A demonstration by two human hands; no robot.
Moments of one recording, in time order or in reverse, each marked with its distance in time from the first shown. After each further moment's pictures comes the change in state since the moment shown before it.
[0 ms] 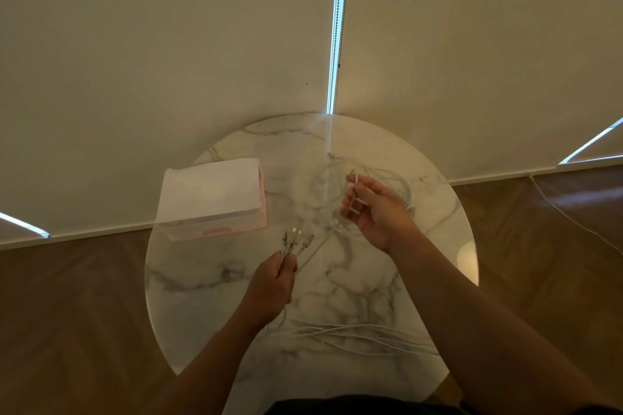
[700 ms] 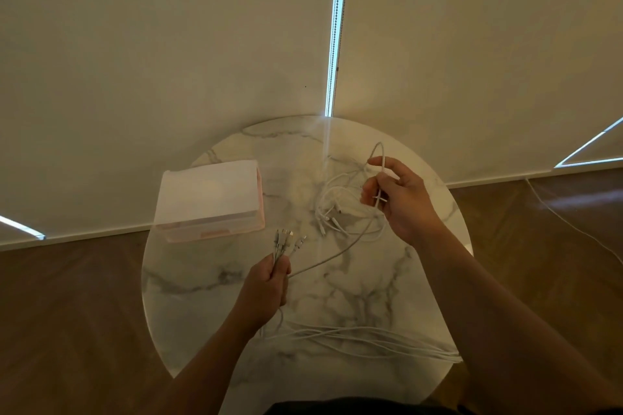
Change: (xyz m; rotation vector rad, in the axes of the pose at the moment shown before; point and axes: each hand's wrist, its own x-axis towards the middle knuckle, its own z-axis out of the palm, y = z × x) left_hand -0.005 0.002 -0.007 -0.093 0.002 -0.015; right_hand -0.006 -0.035 -0.019 -0.455 0.004 -0.325
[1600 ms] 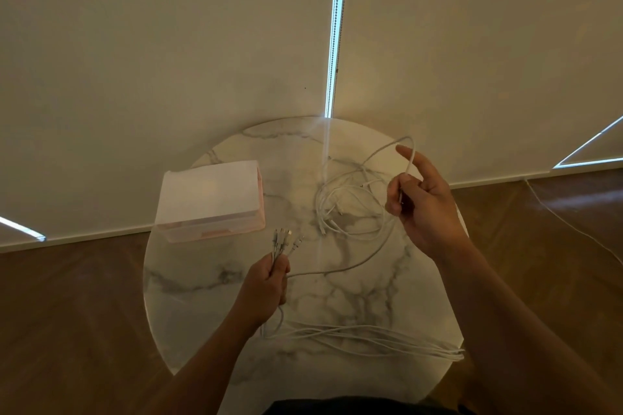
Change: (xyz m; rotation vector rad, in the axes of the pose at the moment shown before) left_hand -0.002 0.002 0.001 -0.079 -0.005 -0.013; right_hand -0.033 -0.015 -0.016 0.035 -0.013 -0.183
